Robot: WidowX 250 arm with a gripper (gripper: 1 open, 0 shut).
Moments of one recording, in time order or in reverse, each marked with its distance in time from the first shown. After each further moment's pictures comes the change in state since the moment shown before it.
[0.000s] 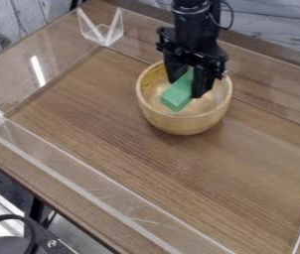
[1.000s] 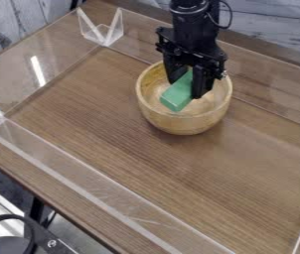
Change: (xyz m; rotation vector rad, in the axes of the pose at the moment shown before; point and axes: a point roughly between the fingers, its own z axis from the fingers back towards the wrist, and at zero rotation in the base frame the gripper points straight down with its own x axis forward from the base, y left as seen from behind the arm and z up) arm -0.002 -0.001 -0.003 -0.017 -0.001 -0.009
